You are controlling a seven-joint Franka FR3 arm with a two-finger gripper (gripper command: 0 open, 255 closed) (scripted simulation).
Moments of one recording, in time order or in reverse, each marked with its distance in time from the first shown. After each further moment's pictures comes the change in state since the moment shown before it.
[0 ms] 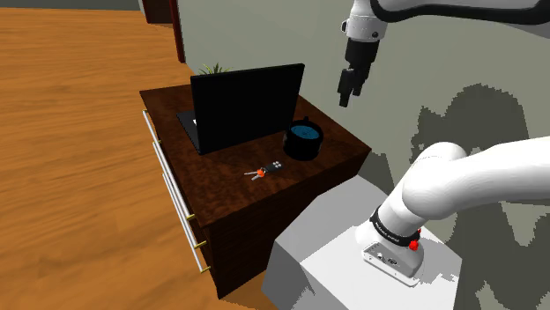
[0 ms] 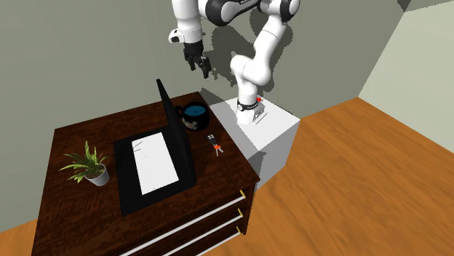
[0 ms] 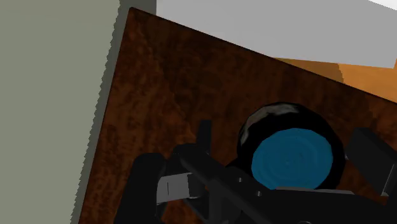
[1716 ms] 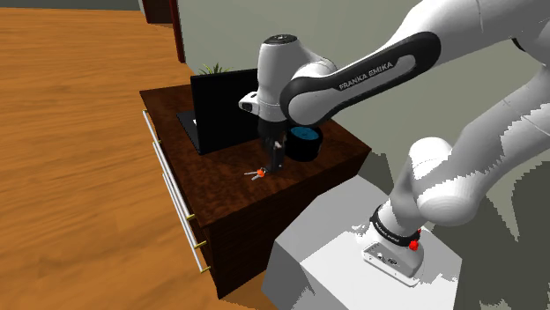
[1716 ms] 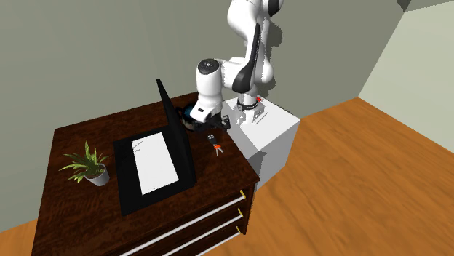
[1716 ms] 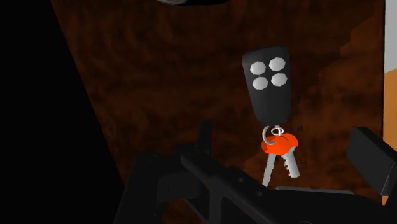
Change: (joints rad) arm 0.383 0.468 0.113 -0.122 0.074 0.682 -0.527
